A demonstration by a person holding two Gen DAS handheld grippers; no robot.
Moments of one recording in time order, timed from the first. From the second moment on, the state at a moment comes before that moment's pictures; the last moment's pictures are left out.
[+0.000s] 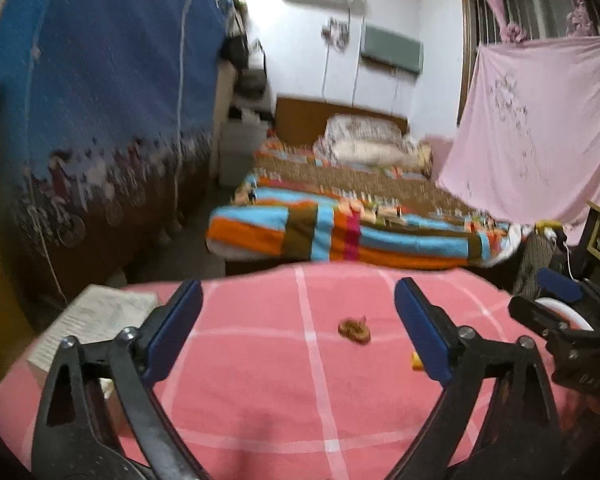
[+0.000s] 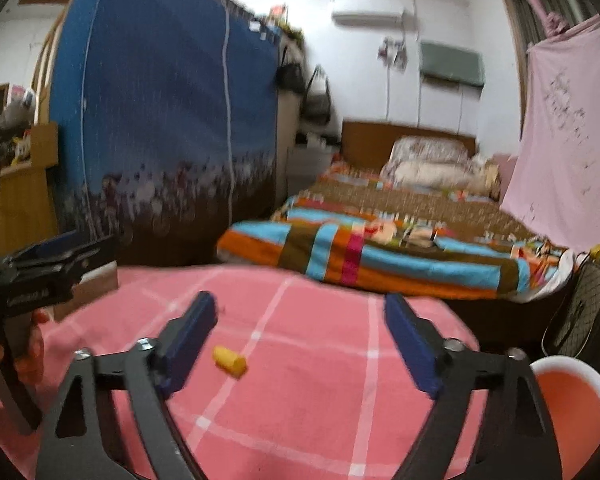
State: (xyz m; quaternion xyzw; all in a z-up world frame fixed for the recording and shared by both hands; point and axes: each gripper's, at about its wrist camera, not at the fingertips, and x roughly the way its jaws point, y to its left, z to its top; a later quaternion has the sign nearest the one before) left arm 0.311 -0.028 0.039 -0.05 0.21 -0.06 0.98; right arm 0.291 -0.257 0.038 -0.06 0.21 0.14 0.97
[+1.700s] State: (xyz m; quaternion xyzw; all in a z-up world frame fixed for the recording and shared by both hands) left arm 0.391 -0.095 -0.003 0.03 0.43 -0.14 0.89; right arm 0.338 -0.265 0.012 0.00 0.34 0.16 0.93
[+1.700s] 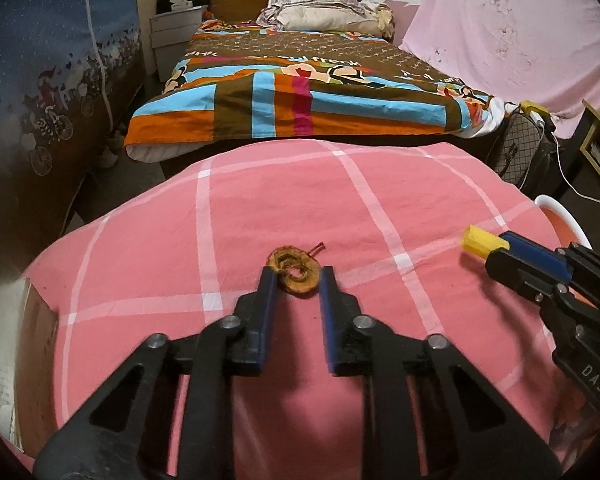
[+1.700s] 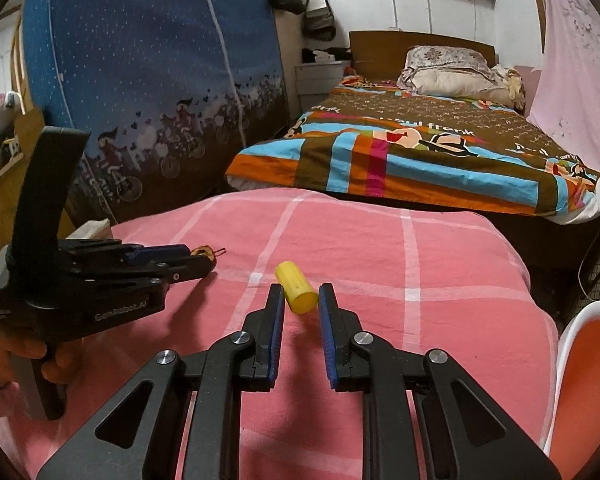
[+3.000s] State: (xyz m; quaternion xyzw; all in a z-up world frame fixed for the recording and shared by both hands) left arm 0.233 -0.198 0.096 0.03 0.10 -0.25 0.96; right arm 0.174 -0.386 0.072 0.06 0.02 -0.02 1.00
